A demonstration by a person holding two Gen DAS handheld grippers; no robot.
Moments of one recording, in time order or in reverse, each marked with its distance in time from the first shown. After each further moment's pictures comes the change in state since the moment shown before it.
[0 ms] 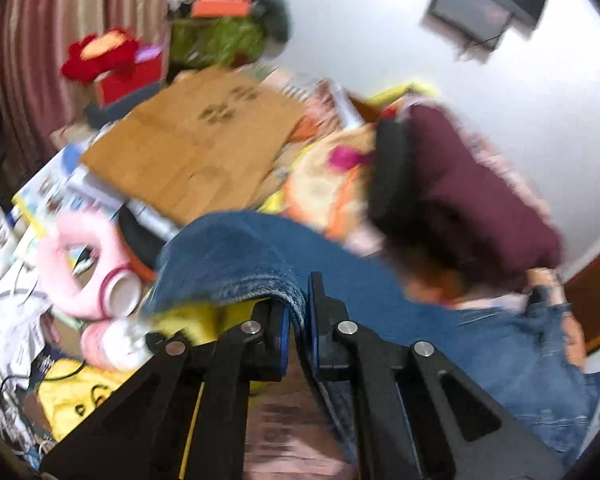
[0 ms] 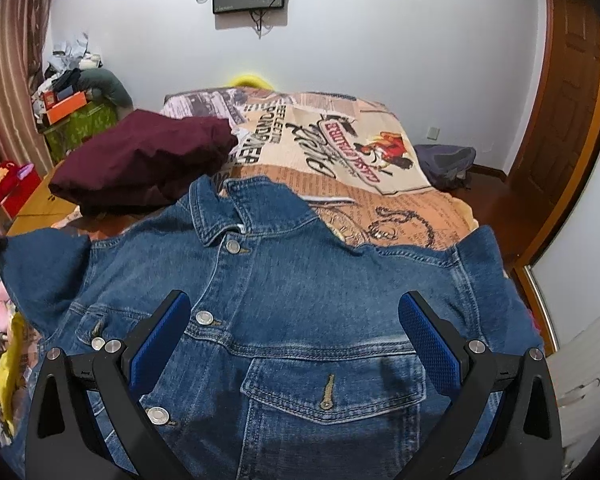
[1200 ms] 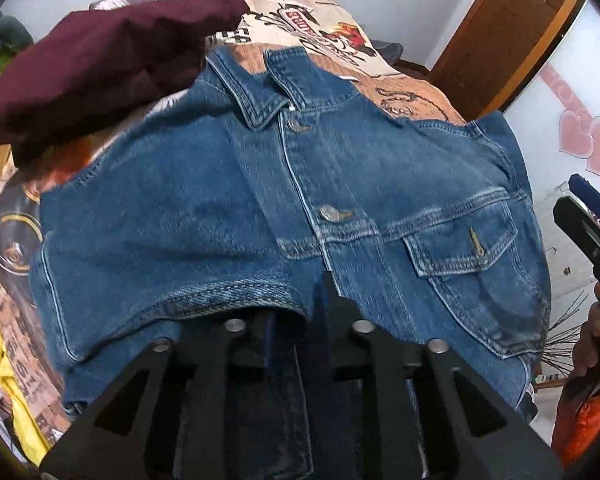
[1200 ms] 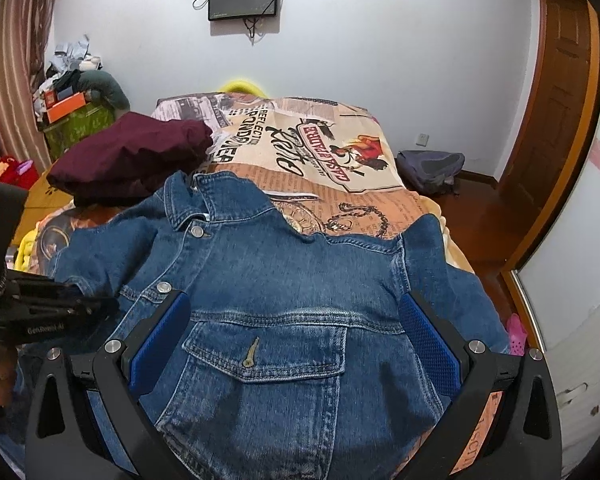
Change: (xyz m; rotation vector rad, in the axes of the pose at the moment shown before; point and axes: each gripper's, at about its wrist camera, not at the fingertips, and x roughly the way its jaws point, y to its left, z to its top) left arm -0.009 -0.277 -0.182 0.632 0.435 -0.384; right arm -0.018 -0.044 -0.022 -0.029 -0.018 -0.013
